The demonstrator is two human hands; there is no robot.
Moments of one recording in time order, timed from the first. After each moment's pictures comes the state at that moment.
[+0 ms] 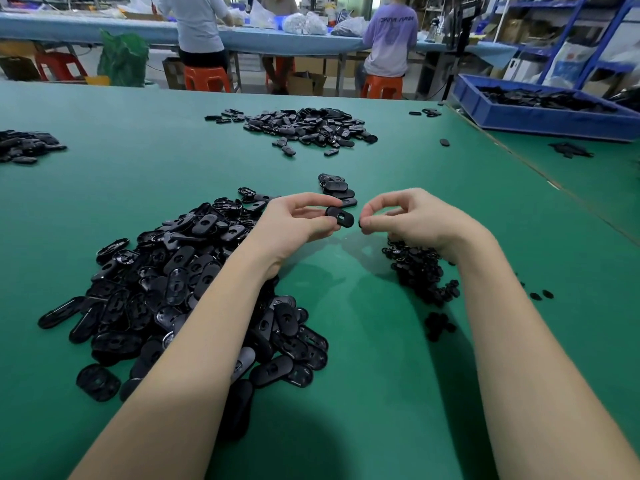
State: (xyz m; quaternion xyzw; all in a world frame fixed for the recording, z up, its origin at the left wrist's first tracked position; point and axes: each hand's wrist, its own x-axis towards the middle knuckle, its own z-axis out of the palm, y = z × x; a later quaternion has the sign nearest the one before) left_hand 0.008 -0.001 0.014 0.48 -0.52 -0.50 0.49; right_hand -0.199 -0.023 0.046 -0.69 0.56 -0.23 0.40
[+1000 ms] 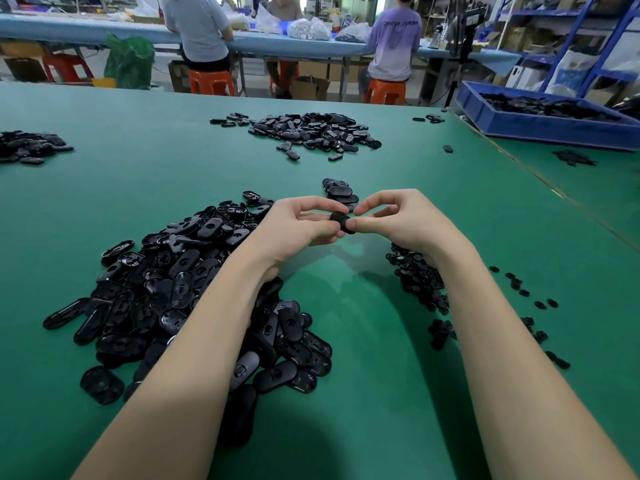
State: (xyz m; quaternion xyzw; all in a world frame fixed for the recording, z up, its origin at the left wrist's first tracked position) left_hand 0.014 0.000 0.018 0.48 -0.54 -0.51 0.46; right_hand -0.178 -0.023 0.042 -0.66 0.58 -0.30 0.36
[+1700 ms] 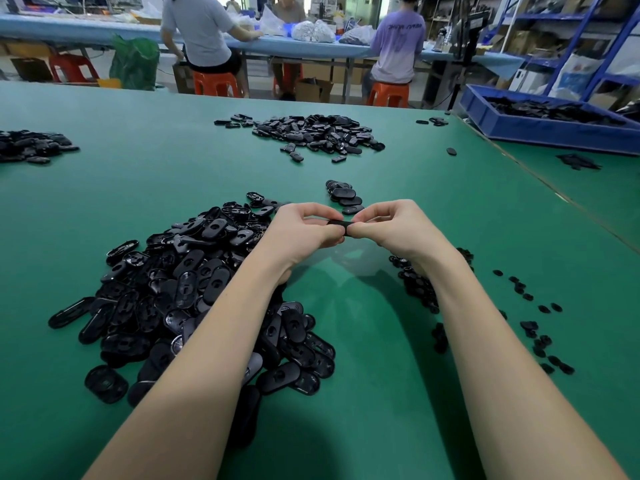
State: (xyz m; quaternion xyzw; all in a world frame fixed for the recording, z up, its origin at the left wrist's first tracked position) left_hand 0.008 -0.003 0.012 0.53 -0.50 -0.49 0.48; right_hand -0.167 -0.031 0.022 -0.64 0.57 -0.33 0.39
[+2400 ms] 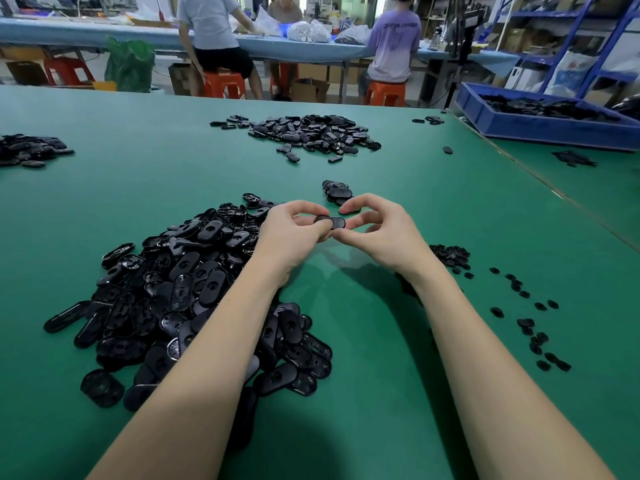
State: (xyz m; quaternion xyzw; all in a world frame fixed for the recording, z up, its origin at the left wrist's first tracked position) left_hand 0.003 -0.005 0.006 0.57 -0.48 -0.42 0.52; right_hand -0.160 -0.031 0.003 -0.68 0.51 -0.40 0.34
